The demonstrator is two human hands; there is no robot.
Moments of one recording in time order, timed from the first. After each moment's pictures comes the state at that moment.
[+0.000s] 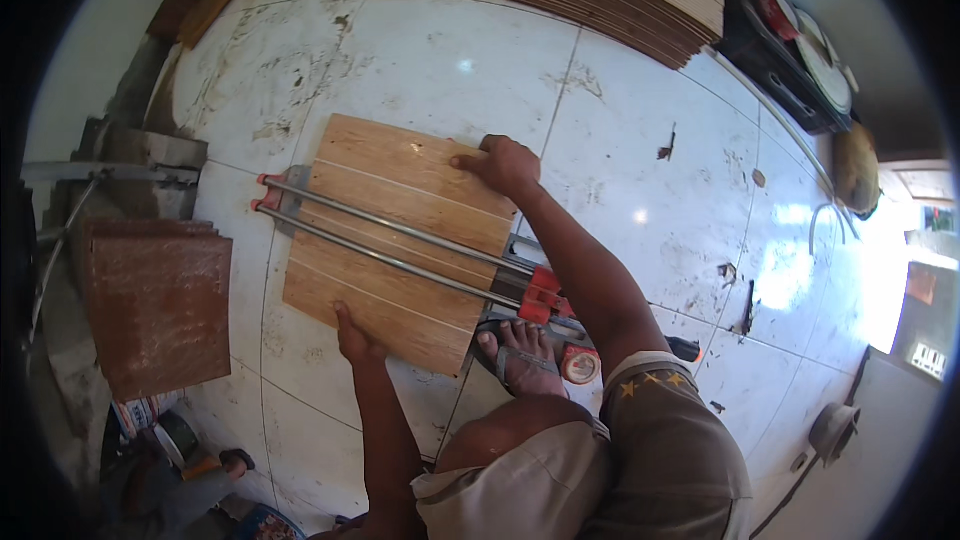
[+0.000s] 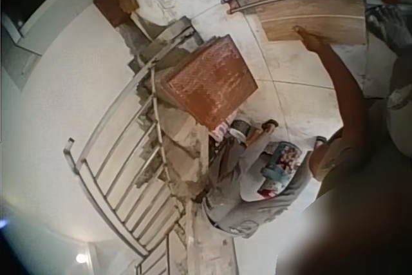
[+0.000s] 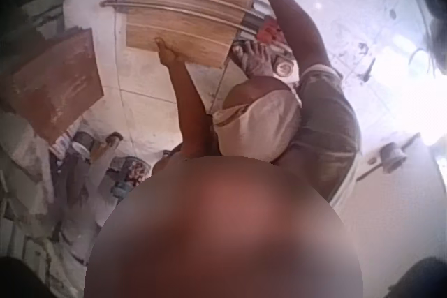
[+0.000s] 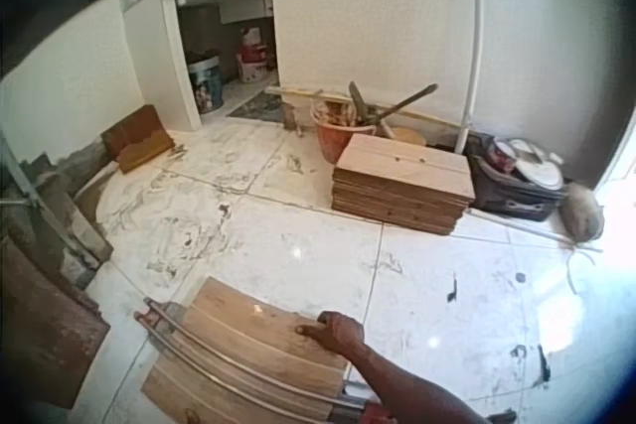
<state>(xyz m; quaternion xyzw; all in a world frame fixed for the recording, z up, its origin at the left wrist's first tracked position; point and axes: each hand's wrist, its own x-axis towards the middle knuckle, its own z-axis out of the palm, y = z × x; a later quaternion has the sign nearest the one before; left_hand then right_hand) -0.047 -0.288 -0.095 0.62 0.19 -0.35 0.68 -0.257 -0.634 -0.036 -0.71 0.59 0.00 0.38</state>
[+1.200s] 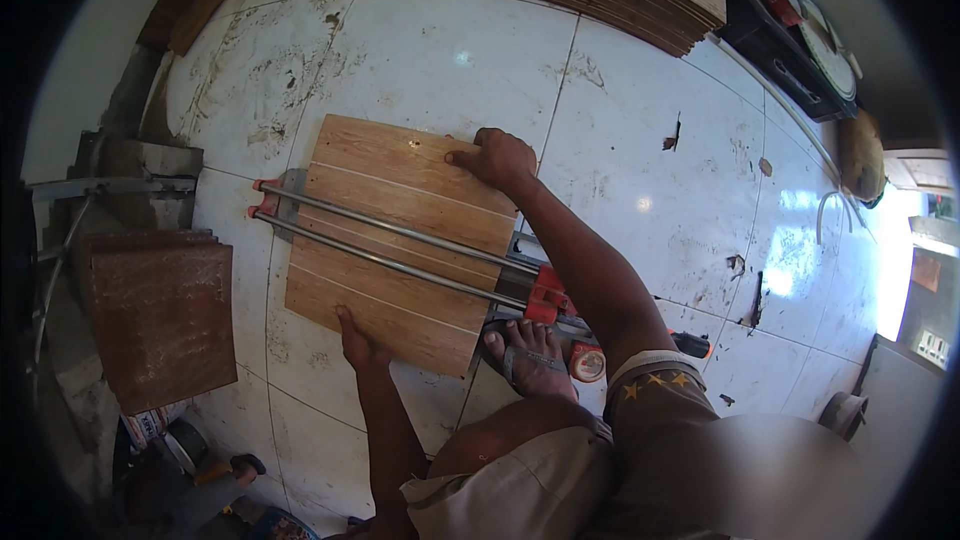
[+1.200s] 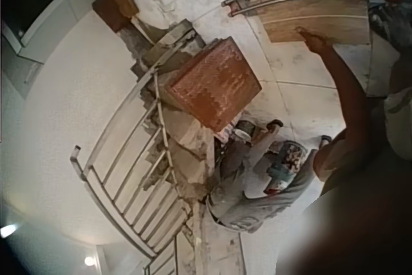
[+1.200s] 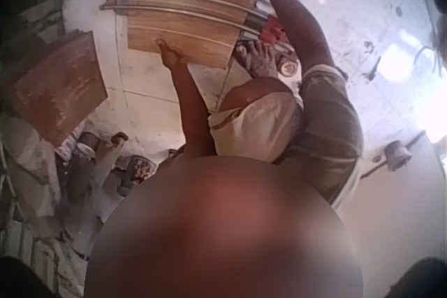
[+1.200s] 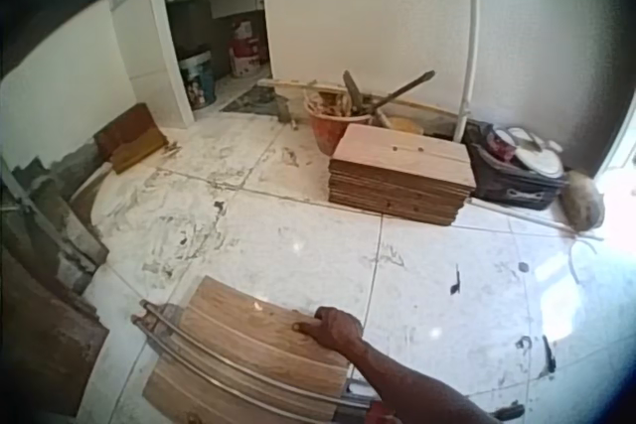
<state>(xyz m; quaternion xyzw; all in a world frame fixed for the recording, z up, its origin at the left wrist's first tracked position) -0.055 -0.296 -0.087 0.61 0.18 -0.37 0.68 -0.255 -0.642 -0.036 -0.70 0.60 0.03 0.38</state>
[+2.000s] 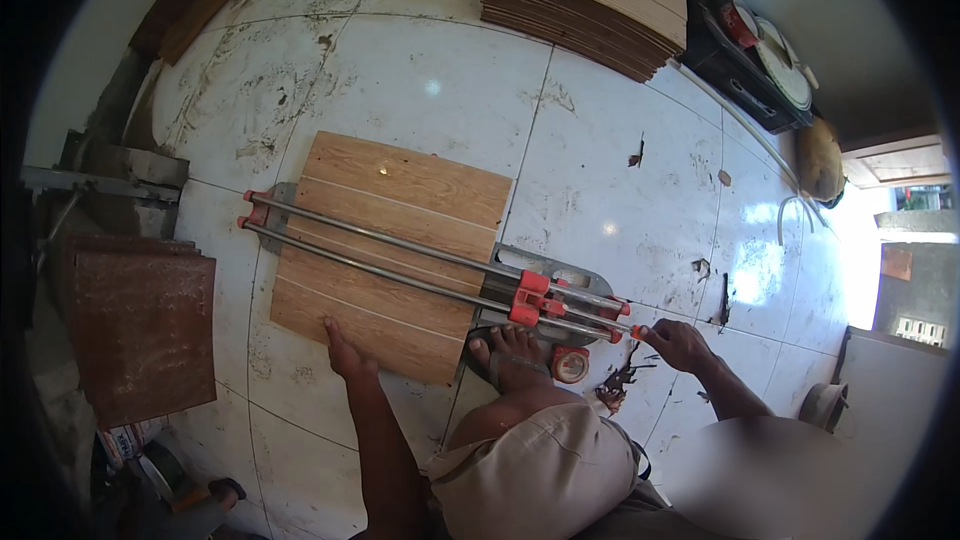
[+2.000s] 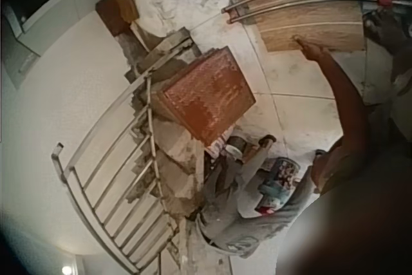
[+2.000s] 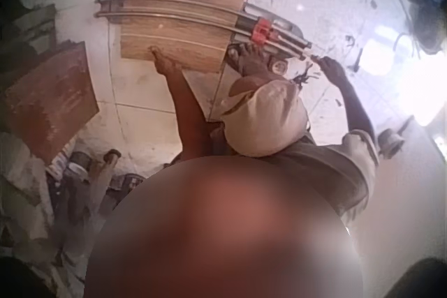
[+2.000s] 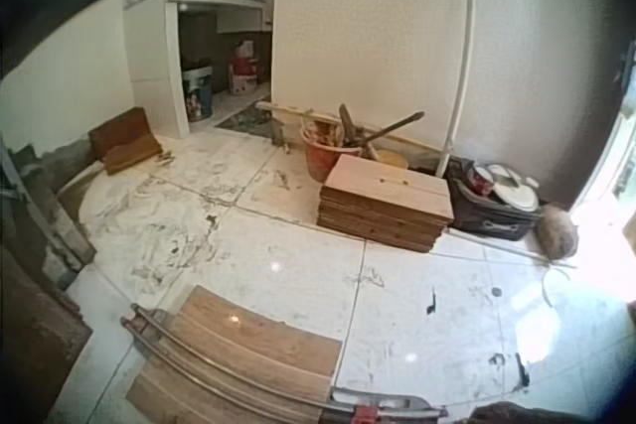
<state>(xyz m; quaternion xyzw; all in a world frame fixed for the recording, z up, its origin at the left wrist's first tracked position) -0.064 -0.306 -0.075 0.63 0.21 -0.34 0.67 -0.617 -0.420 0.045 -0.64 0.64 0.18 0.39</state>
